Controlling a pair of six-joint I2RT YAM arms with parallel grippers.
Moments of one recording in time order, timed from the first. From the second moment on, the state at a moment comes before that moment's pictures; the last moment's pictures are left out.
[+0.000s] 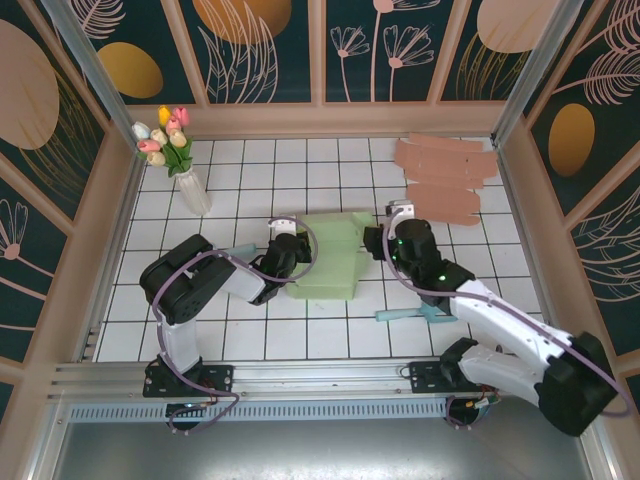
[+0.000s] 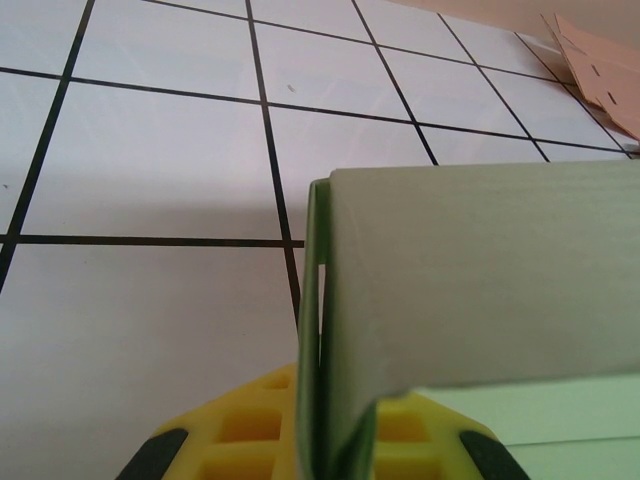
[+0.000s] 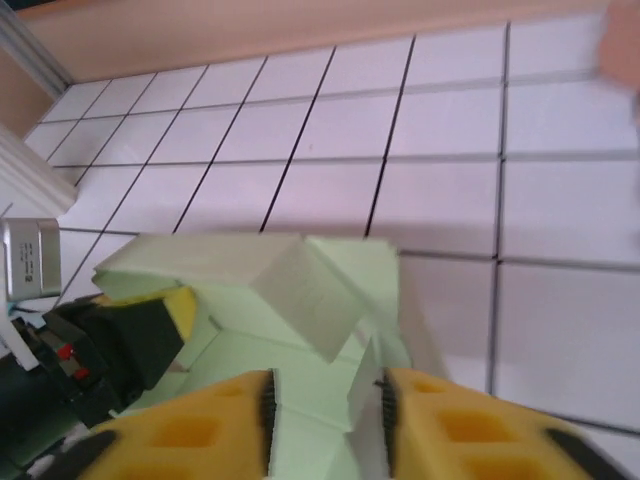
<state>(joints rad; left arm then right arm) -0.75 1.89 0.64 0.81 -0.38 -0.51 0.66 0.99 0.61 -0.05 0.19 0.37</state>
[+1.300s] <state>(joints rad) -0.75 1.72 0.43 1.01 -0.34 -0.33 0.29 1.20 0.67 -0.16 -0.56 -0.76</state>
